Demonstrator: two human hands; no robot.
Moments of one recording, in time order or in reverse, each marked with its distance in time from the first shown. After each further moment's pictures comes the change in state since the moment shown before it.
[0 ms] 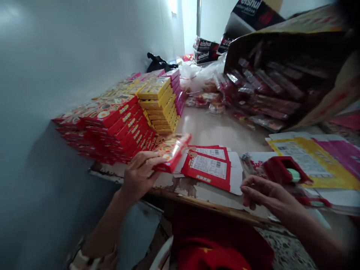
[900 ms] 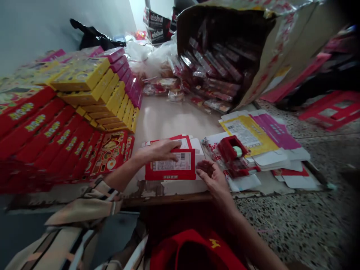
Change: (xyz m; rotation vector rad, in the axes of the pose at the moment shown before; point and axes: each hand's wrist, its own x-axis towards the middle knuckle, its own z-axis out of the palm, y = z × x) left_hand 0.139 0.037 0.199 -0.210 -1.091 0.264; right_hand 0.037 0.066 0.038 0.465 0.709 -0.111
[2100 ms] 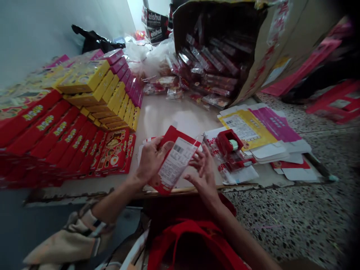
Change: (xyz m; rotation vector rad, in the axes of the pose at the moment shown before) left_hand -0.057 0.076 0.024 -0.689 0.842 -0.320; right_hand -0.031 -0.018 0.031 -0.073 -0.083 -0.392
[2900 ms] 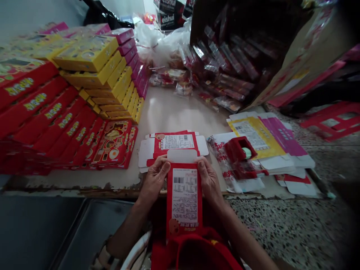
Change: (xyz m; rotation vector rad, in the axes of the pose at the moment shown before) left_hand -0.065 -0.066 0.023 -0.745 0.020 -0.355; right_hand 0.011 0.014 -0.002 -0.019 -0.253 0.292
